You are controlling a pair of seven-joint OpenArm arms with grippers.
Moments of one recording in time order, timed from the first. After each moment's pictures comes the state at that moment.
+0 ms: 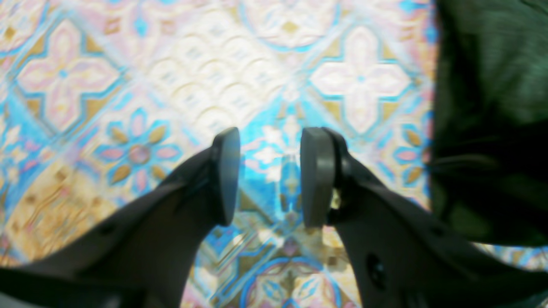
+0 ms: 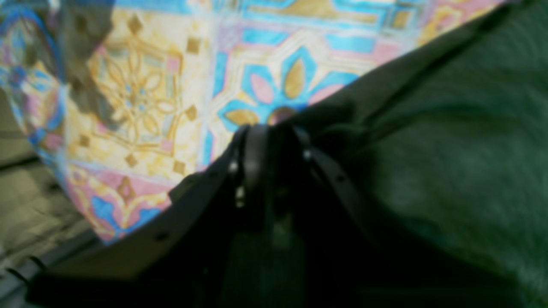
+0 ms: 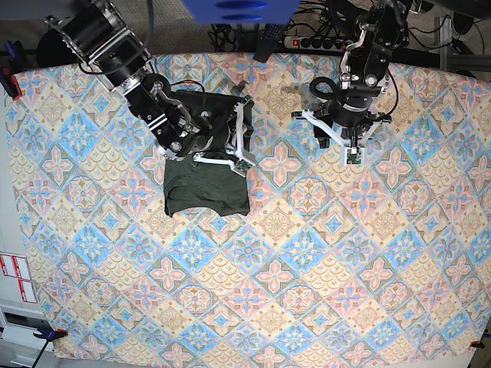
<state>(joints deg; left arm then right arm) 20.5 -16.2 14.5 110.1 -12.8 18.9 43.4 7.7 13.5 -37.3 73.7 21.6 20.9 -47.7</state>
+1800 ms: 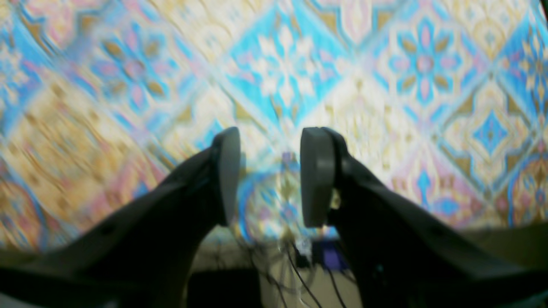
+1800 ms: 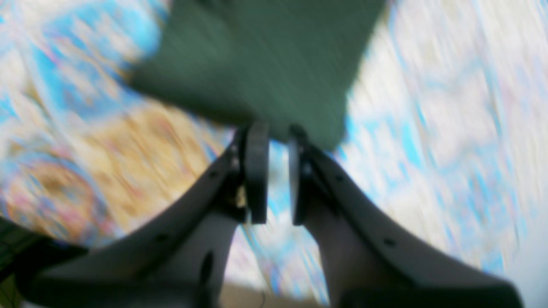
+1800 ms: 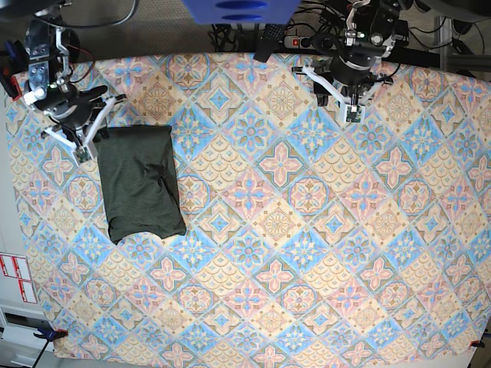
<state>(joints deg) 35.3 -18.7 14.4 118.2 -12.8 18.5 43.0 -26.1 27.1 11.2 105.5 18.5 19.0 -47.9</state>
